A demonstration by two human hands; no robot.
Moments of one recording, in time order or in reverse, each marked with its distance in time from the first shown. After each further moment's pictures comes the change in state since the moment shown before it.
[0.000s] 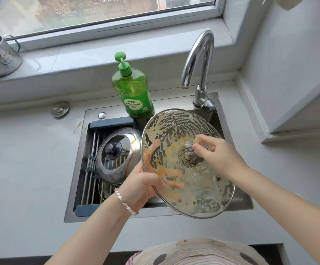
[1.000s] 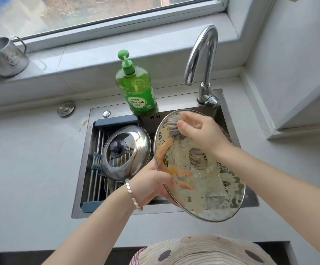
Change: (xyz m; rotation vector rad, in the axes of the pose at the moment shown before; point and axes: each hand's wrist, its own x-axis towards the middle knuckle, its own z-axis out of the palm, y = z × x) left_hand 0.003 0.003 0.005 0.180 -0.087 -0.099; right_hand 0.024 -0.043 0.007 0.298 0.028 -0.178
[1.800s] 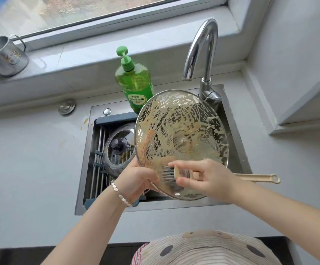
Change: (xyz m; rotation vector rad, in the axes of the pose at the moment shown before) left_hand -0.011 -0.004 -0.022 -0.027 0.234 0.071; right_hand -0.067 0.030 0.010 -0.205 -0.432 -0.135
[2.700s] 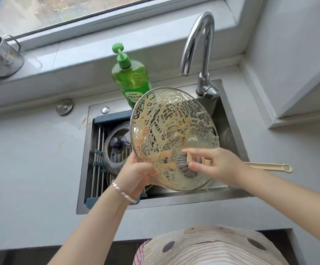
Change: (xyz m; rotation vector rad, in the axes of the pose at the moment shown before) left_hand 0.000 -0.002 -0.001 -0.043 0.072 0.072; right_hand 0.004 0.034 -0.016 -0.106 0.034 0.128
